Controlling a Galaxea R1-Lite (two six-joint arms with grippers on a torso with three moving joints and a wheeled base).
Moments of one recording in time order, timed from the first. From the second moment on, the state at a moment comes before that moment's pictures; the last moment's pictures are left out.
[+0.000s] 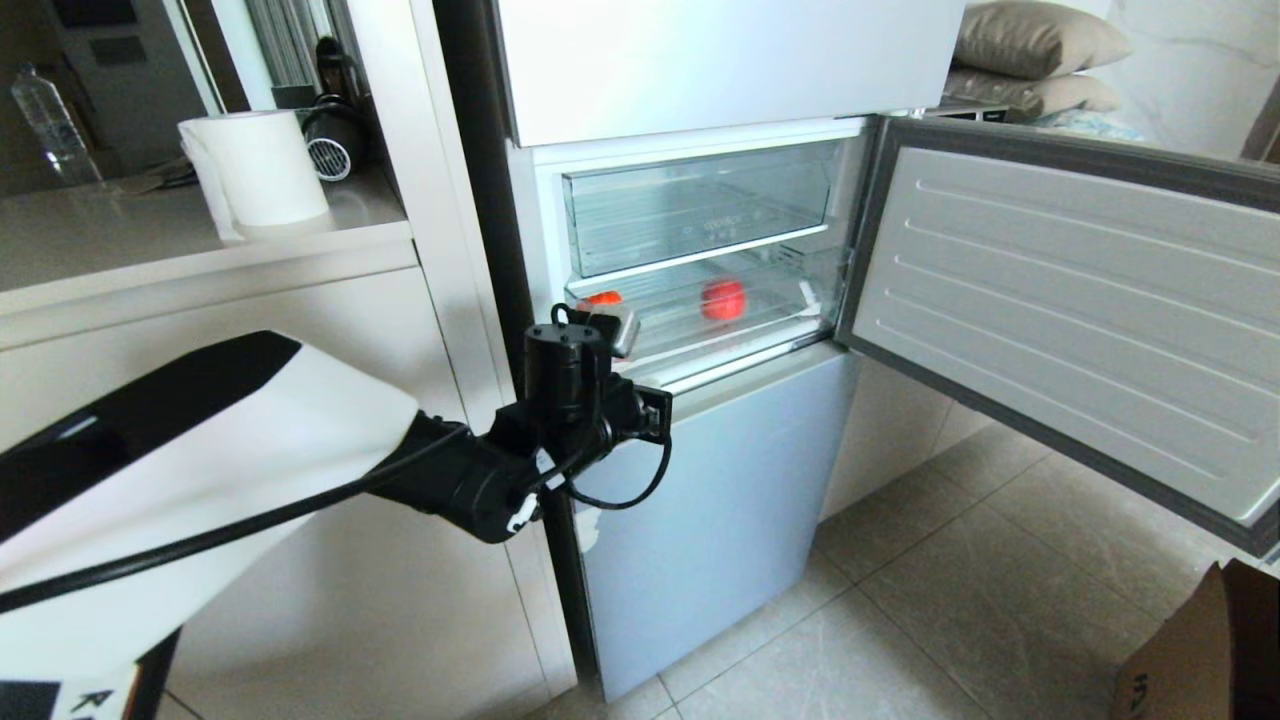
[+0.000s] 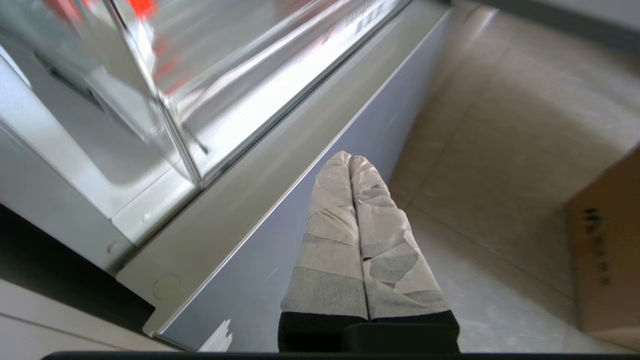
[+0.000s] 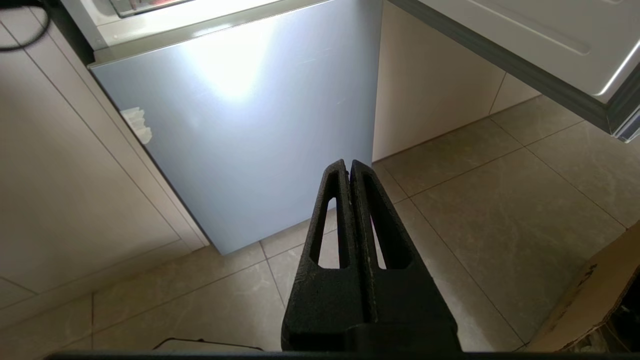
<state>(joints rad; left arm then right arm) -0.58 2.24 -1.35 -0.75 0.13 -0.01 0.38 0.26 -0.28 0.12 -0.28 0.12</state>
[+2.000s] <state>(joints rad) -0.61 2.32 -1.70 -0.84 0.43 -0.10 0.36 0.27 -0.34 0.26 -0.35 0.11</state>
